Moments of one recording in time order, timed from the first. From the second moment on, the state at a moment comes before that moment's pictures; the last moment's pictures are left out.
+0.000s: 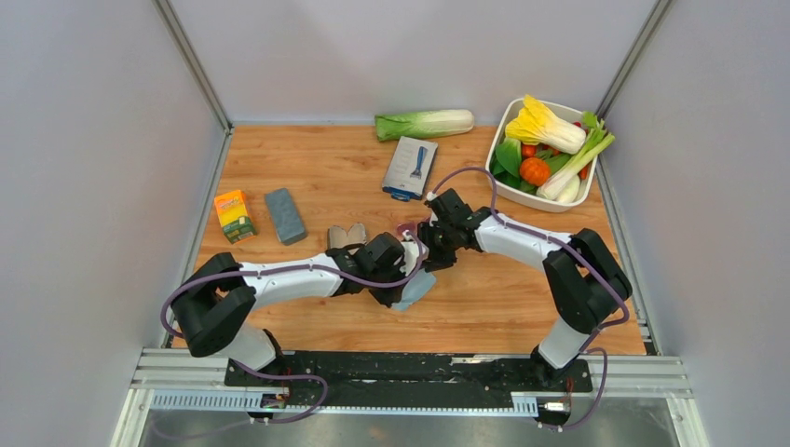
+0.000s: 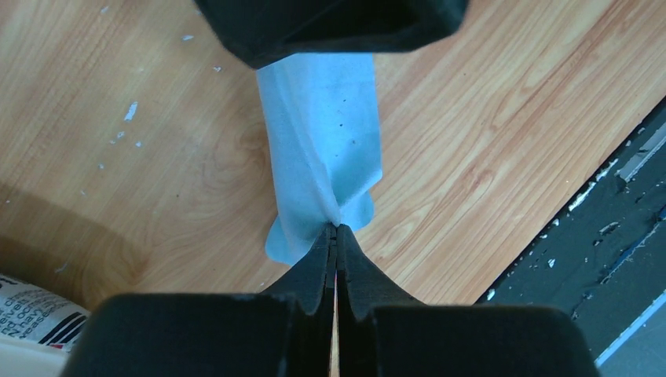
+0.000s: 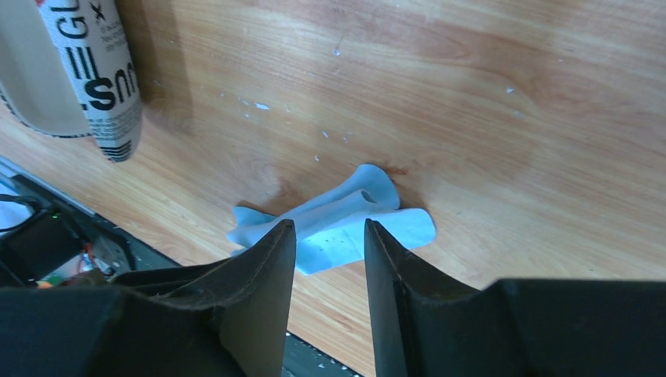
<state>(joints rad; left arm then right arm) -0.96 1.50 0.80 -0.27 0.14 -0.18 0.65 1.68 1.03 -0.44 -0.28 0.60</state>
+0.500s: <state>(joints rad) -0.97 1.50 0.79 -0.24 0.16 -0.19 0.65 1.68 1.04 -0.43 -0.28 0.67</state>
